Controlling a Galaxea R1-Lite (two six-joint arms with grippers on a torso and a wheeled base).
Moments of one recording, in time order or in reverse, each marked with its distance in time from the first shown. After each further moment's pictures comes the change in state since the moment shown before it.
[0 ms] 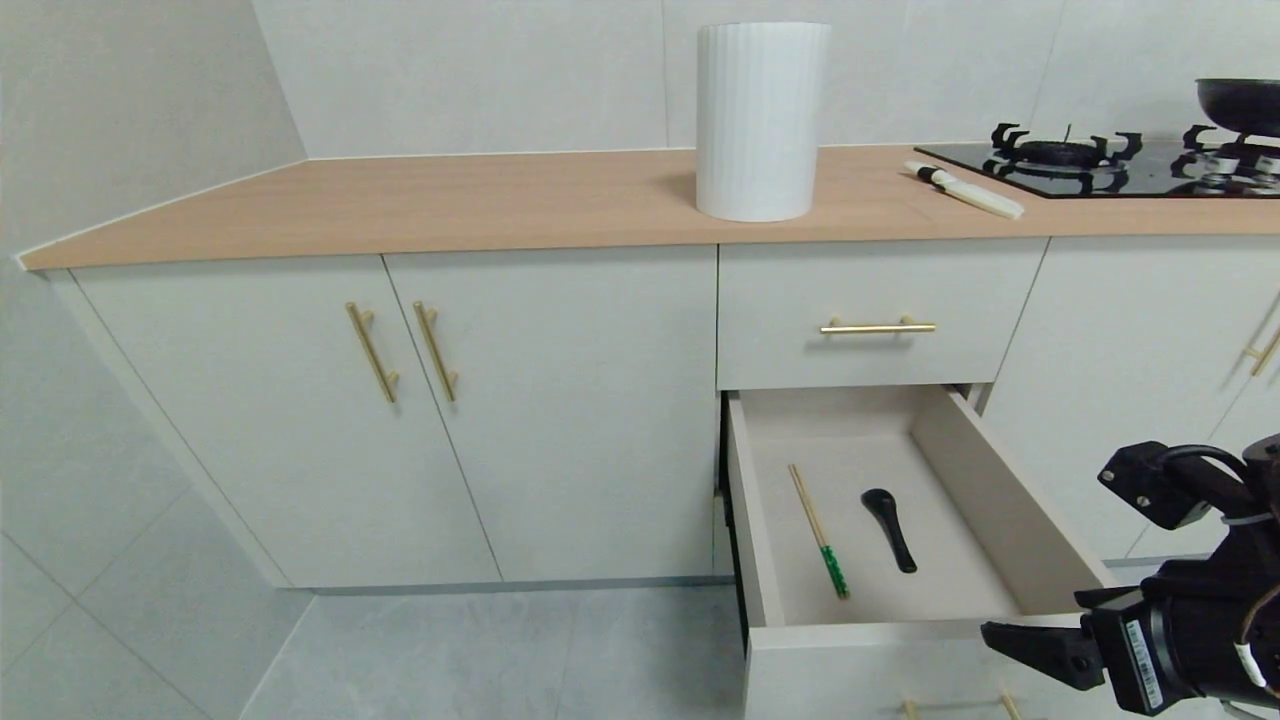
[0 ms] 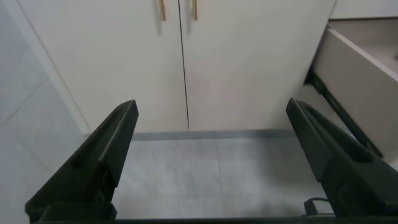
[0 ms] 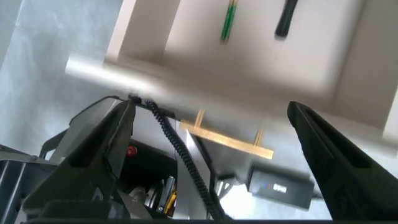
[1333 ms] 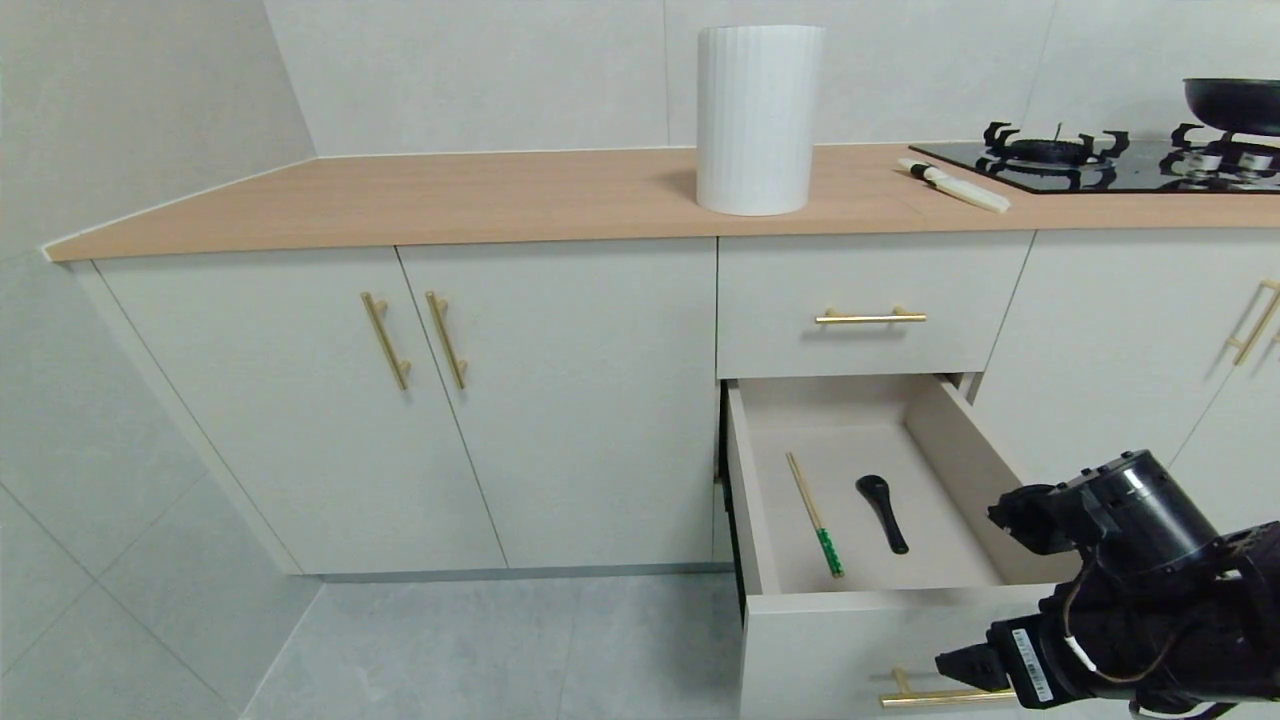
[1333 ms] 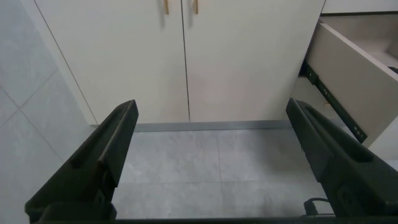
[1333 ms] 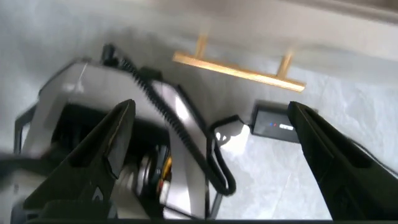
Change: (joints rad) left arm 0.000 0.000 0.000 0.000 0.000 -0.001; right arm 0.000 0.317 -0.020 -0.030 -0.080 0.092
